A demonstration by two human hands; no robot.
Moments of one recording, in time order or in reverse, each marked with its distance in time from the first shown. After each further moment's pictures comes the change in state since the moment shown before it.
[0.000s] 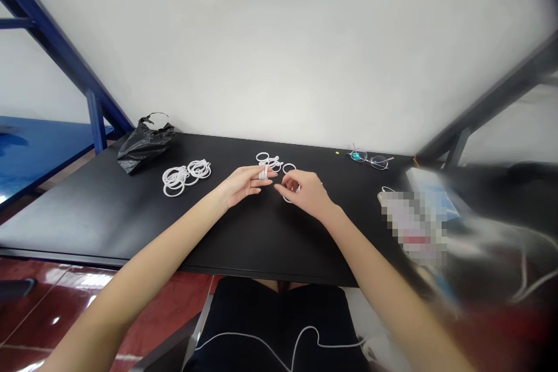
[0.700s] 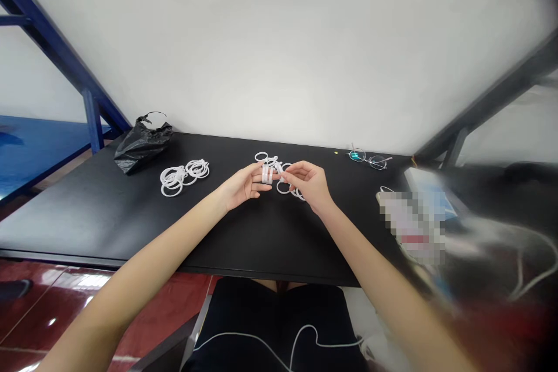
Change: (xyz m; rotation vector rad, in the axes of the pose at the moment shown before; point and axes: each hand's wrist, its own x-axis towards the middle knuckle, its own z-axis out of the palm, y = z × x) left_hand -0.008 0.007 0.008 -0.094 -0.095 -0.109; right_hand 0.007 -0.003 0.000 0.777 0.203 0.351
